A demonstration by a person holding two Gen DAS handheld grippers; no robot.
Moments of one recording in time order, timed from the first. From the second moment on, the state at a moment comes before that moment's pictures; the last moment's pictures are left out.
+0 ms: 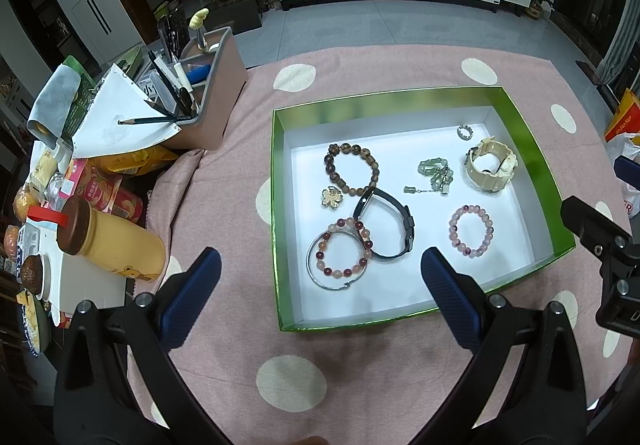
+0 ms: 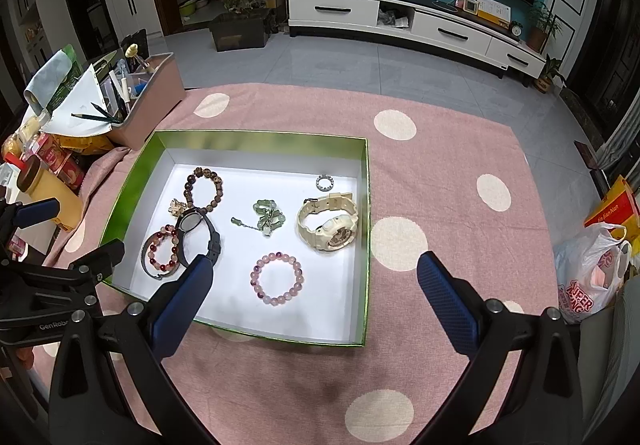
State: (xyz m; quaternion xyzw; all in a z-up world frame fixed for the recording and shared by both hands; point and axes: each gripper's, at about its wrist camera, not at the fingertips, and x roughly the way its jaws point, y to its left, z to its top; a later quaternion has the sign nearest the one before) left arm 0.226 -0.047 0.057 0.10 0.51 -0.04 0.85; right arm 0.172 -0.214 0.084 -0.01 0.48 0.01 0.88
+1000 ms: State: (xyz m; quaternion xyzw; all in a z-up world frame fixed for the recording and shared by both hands) left arm 0.227 -0.045 0.057 0.10 0.51 -0.03 0.85; right arm 0.172 -0.215 0.084 -0.01 0.47 0.02 0.88
